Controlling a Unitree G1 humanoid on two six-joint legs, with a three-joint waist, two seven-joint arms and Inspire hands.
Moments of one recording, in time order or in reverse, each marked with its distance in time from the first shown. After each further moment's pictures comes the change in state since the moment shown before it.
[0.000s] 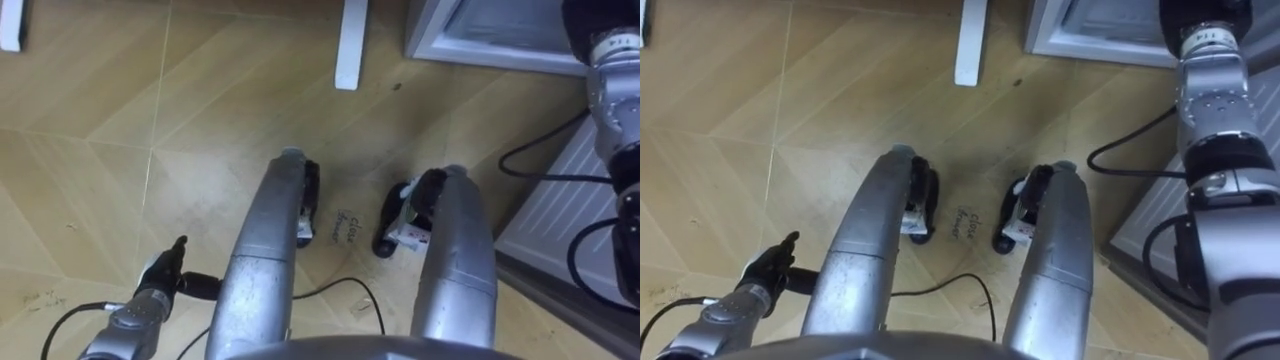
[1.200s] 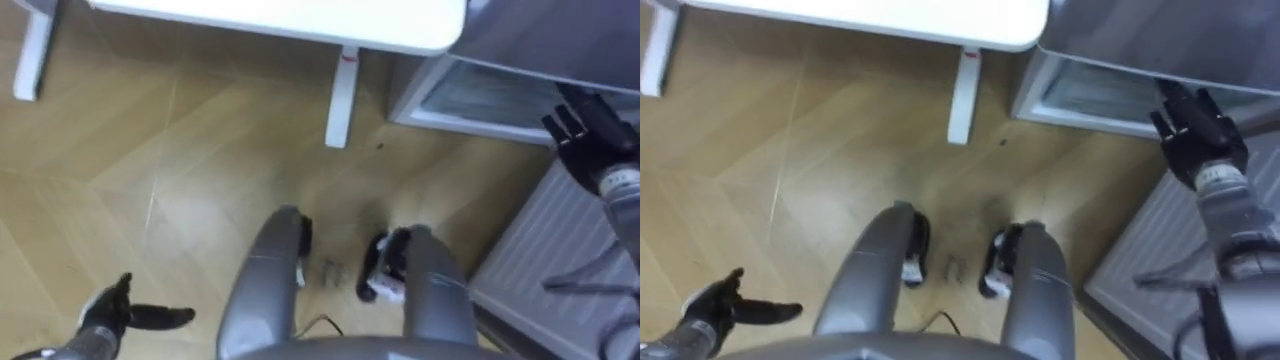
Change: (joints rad) left arm 0.038 0.071 0.179 0.149 0.007 -0.027 -0.086; right arm 0.358 -0.063 0.007 0.318 -0.365 0.143 0.386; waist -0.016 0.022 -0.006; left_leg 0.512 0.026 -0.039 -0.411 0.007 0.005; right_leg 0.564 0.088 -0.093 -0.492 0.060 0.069
